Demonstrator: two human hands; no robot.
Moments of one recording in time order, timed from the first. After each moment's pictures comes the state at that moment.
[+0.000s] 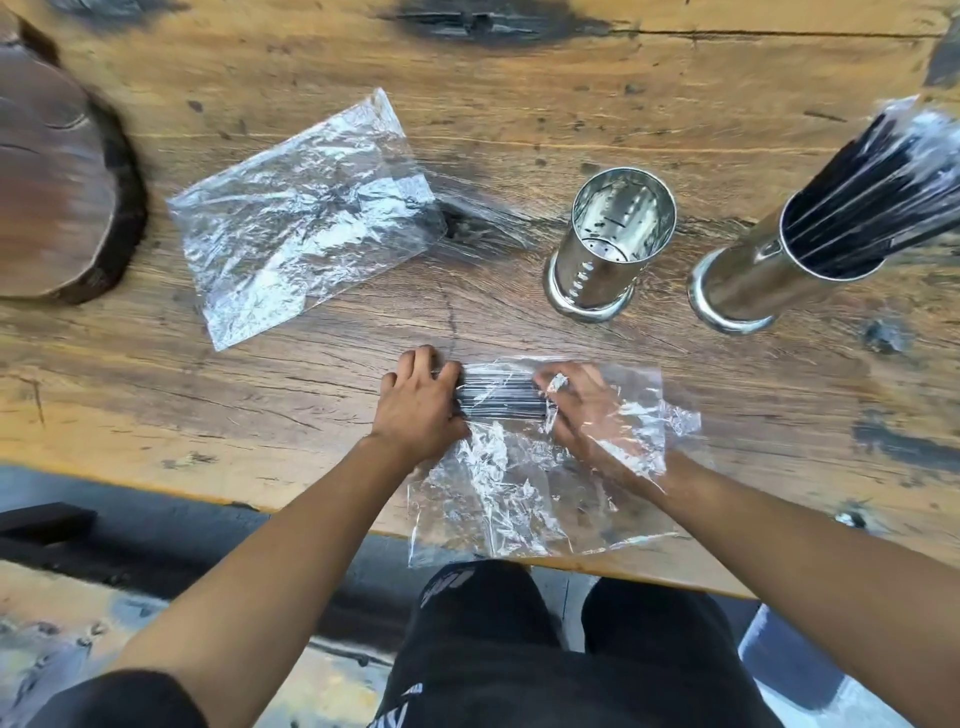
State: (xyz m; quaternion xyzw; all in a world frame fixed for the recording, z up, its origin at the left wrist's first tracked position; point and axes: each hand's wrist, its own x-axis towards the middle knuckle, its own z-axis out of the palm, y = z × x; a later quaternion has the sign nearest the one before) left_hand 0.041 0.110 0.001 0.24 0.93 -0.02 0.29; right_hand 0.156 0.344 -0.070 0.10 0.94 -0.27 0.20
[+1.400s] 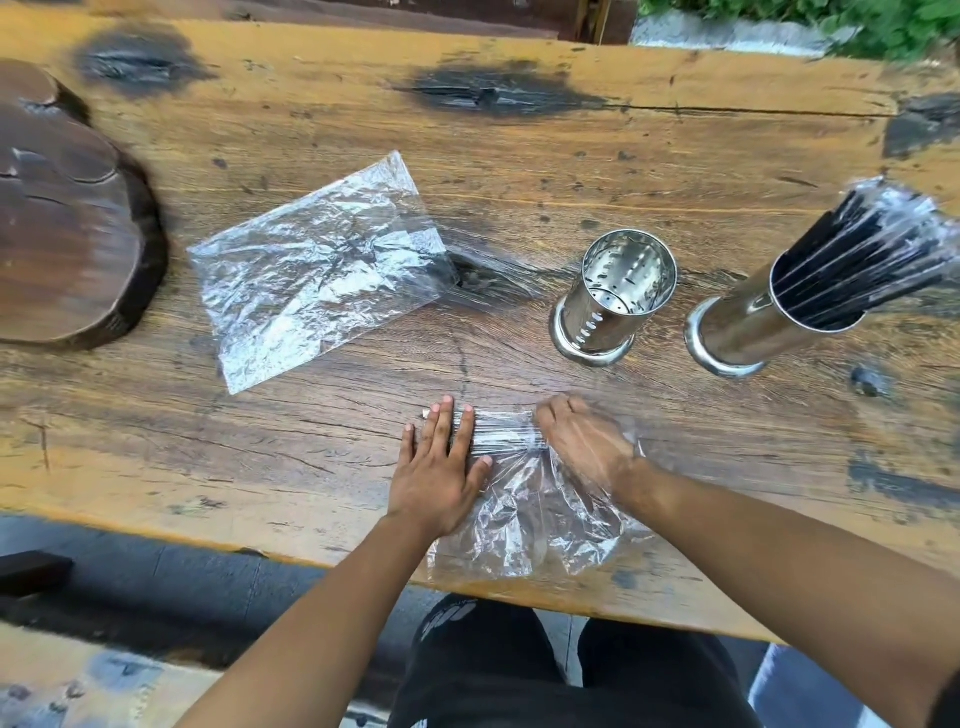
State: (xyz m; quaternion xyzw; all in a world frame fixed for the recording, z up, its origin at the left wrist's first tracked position) left_hand 0.075 0.089 -0.024 0.24 0.92 0.03 0.31; right_hand 0.107 0.316 -0.008 -0.03 0.96 -0.11 0.25
